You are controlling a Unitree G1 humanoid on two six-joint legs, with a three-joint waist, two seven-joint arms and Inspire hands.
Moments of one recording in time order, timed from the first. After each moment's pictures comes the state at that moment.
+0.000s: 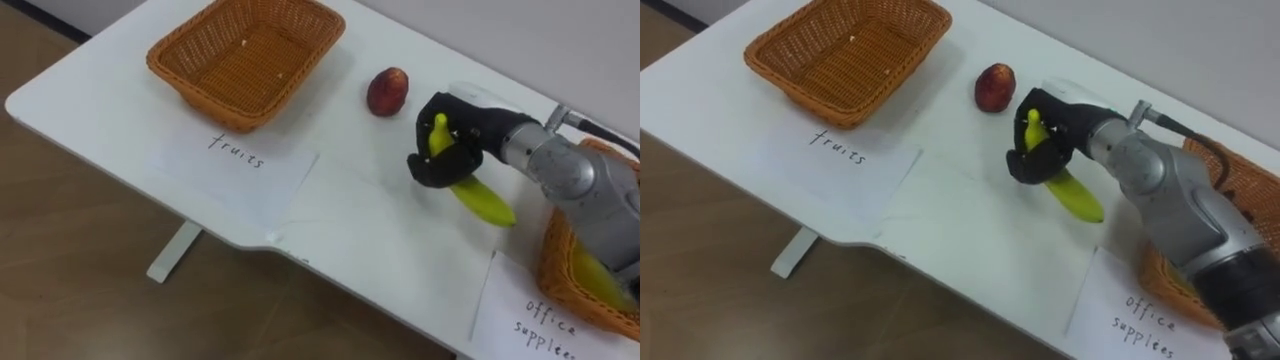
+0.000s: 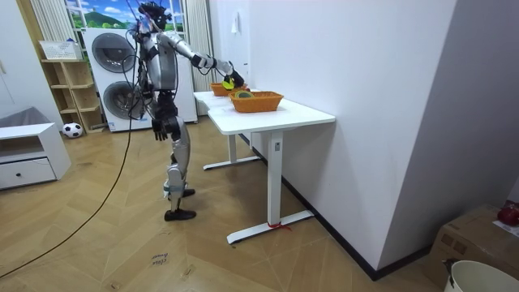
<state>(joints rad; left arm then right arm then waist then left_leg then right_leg) 0.17 0.40 0.02 1.01 0.12 0.11 0.06 -0.48 -0.73 0.43 0.13 -0.28 0.17 0.32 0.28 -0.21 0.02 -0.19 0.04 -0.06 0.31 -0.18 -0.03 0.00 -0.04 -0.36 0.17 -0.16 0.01</state>
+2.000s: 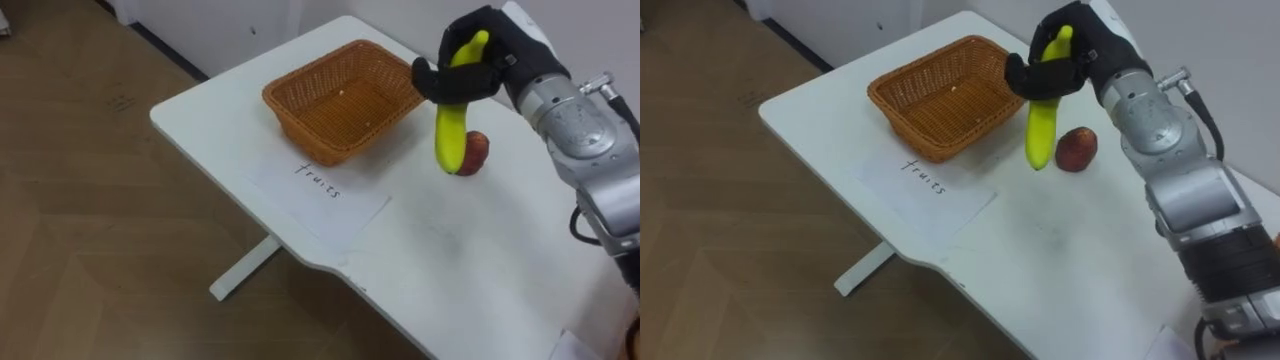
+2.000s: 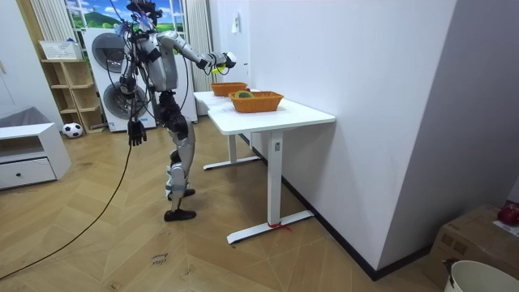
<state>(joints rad) 0.47 0.30 0.16 0.80 0.28 0.25 0.01 -0.54 -0.63 0.28 0.15 0.18 0.27 -0.03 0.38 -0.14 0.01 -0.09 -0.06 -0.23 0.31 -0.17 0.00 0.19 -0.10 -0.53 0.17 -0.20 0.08</state>
